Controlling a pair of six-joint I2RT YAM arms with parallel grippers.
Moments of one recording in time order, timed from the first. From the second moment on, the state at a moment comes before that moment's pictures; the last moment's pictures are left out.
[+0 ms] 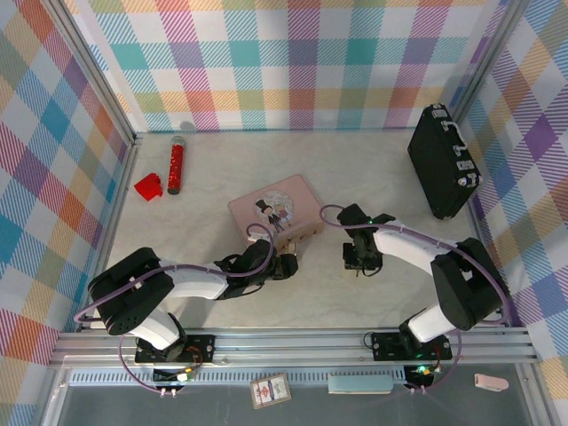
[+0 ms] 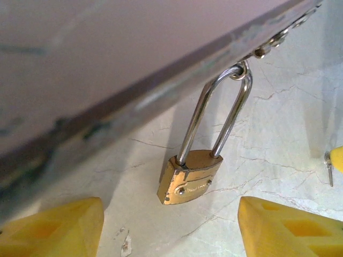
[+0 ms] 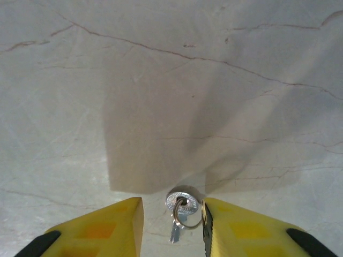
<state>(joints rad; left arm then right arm) -0.91 1.53 0.51 0.30 -0.09 -0.87 0.55 1.51 0.82 -0.78 0.07 0.57</state>
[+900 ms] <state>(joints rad) -0.91 1.47 0.46 0.33 -0.09 -0.87 0.60 1.54 0.83 -0.84 0.17 0.59</state>
